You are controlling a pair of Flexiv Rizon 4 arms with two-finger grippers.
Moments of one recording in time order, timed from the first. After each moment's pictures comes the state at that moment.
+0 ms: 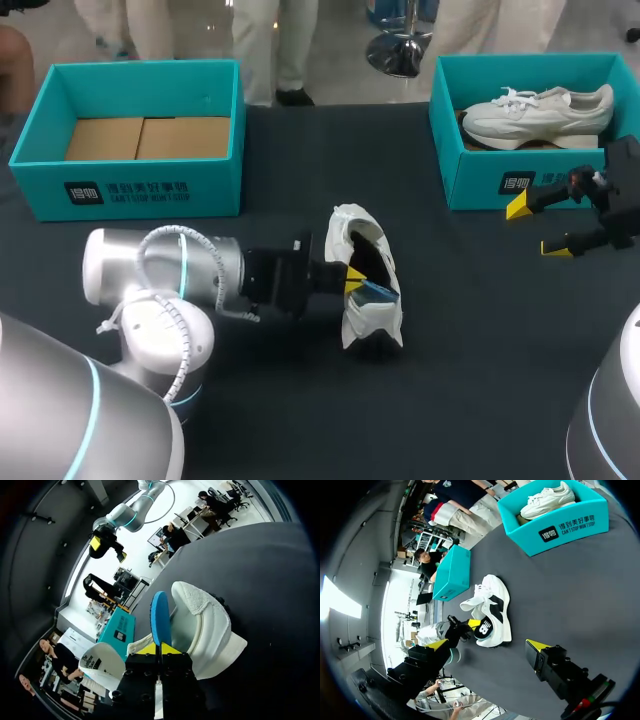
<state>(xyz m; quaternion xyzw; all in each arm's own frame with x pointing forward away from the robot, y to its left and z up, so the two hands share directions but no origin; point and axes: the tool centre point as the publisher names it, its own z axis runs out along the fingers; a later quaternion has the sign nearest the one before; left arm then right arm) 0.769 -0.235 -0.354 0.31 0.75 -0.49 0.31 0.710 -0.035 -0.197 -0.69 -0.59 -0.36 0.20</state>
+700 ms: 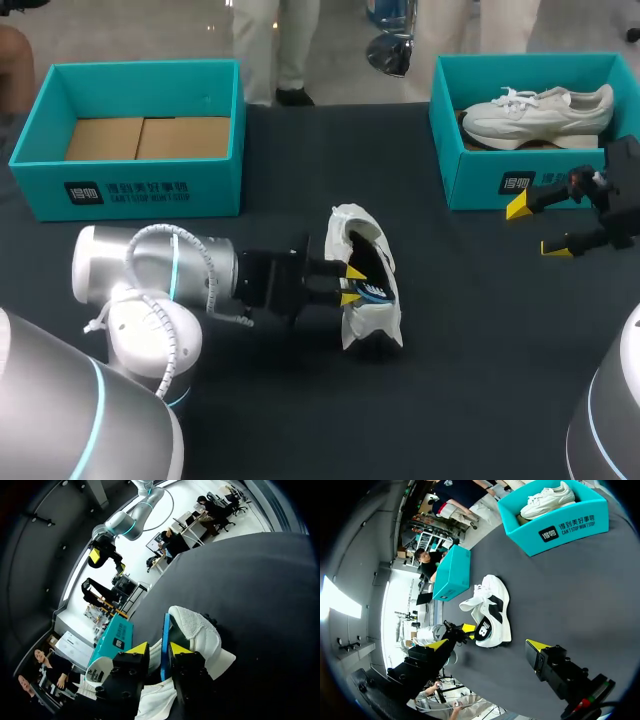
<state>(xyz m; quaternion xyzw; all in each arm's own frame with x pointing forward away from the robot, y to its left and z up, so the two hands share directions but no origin) 0.743 -0.231 -0.338 0.32 0.75 -0.50 0.29 0.710 -0.035 -0.197 -0.69 -0.59 -0.36 0.20</state>
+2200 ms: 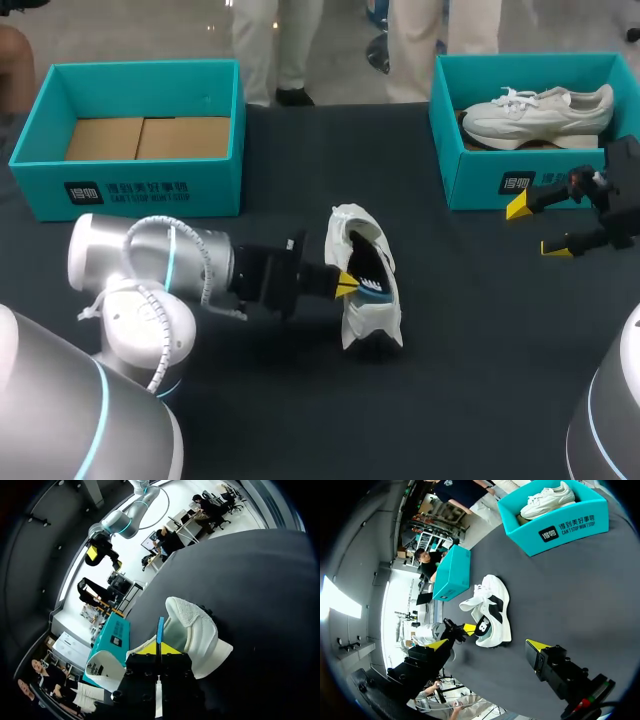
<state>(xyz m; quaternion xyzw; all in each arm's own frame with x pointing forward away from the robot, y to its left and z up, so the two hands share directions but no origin) 0.749 -0.224 -0.341 0.33 0.75 -0.49 0.28 0.710 -0.035 -0.197 -0.69 -0.59 -0.36 0.20</state>
